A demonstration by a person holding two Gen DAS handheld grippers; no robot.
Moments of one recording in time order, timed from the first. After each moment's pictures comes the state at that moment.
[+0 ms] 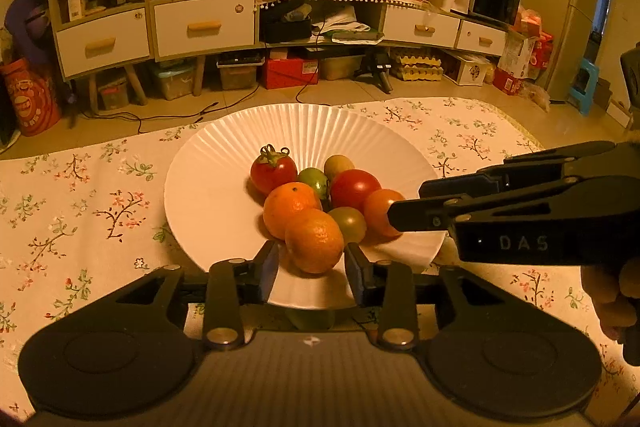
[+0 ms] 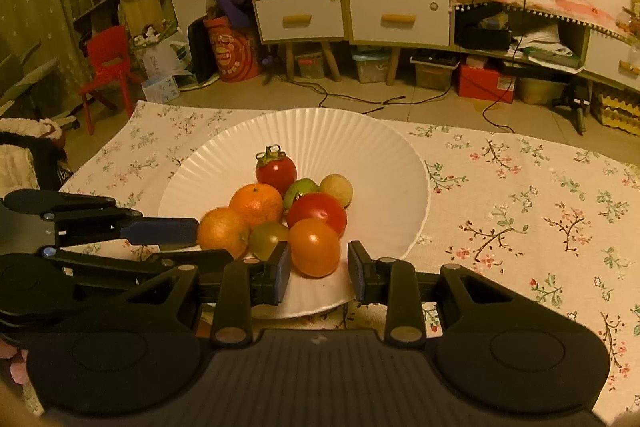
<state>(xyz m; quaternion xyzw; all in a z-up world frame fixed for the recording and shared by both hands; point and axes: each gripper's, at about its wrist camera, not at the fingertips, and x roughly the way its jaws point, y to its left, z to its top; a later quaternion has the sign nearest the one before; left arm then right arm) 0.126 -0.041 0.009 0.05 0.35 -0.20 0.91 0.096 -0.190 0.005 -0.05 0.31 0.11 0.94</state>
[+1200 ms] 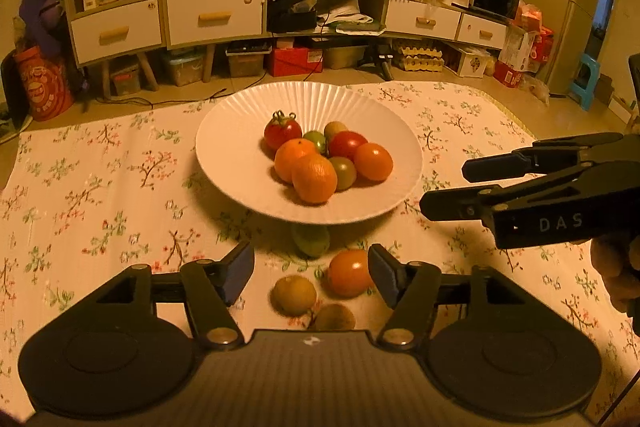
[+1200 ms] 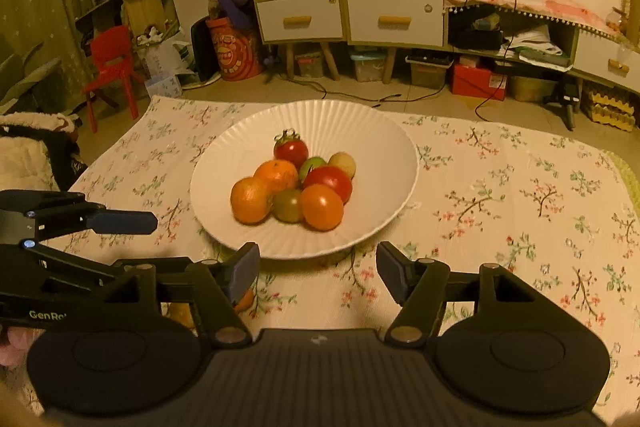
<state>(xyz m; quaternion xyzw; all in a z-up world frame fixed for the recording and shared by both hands) 0.084 -0.018 0.012 0.04 0.36 -0.20 0.91 0.055 -0.189 0.006 -0.06 0.31 0.10 0.94</state>
